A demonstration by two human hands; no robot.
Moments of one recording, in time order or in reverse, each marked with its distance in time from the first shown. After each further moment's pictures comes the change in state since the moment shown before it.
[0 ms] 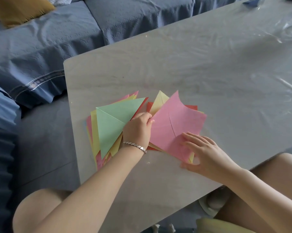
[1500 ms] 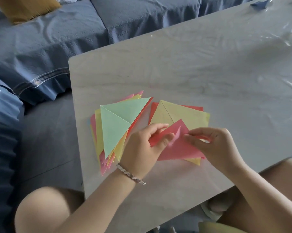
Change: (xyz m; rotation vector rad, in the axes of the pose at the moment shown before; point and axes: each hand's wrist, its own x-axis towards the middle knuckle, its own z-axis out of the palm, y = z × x) left_hand -0.048 0.013 -0.047 -0.523 -0.113 0.127; right_hand 0.024 -0.043 -0.060 0.936 0.283 0.344
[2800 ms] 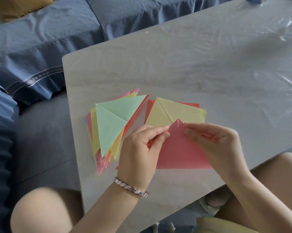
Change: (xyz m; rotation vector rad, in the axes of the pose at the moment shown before) left_hand -0.012 0.023 0.004 0.074 0.223 0.093; right_hand -0.017 -0.031 0.002 0.280 0.148 0.048
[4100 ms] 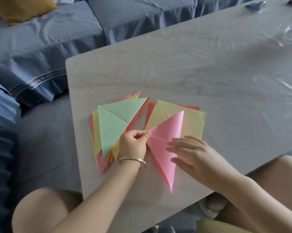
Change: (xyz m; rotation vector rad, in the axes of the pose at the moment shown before) left_hand 0.013 -0.063 0.030 -0.137 0.079 -0.728; right_hand 0.003 0.049 -0.007 -0.927 -0.512 -0.562
